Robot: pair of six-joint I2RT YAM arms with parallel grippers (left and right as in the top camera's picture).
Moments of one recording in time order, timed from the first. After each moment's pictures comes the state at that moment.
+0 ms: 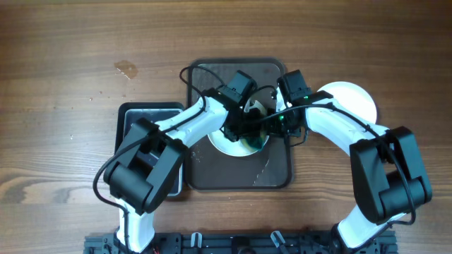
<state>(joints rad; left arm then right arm) -0.63 2.01 1.28 -0.56 0.45 -0.70 0.34 1.83 1.01 -0.55 -0.30 0.42</state>
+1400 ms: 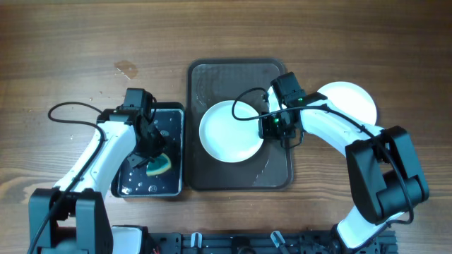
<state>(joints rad) -0.08 1.52 0.87 -0.90 -0.01 -0.70 0.37 1.84 1.01 -0.54 -0.34 0.34</state>
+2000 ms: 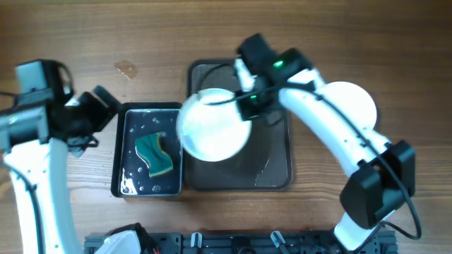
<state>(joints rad) 0.27 1.28 1.38 -1.29 0.14 -0.58 0.60 1.86 1.64 -1.12 -0.17 0.23</state>
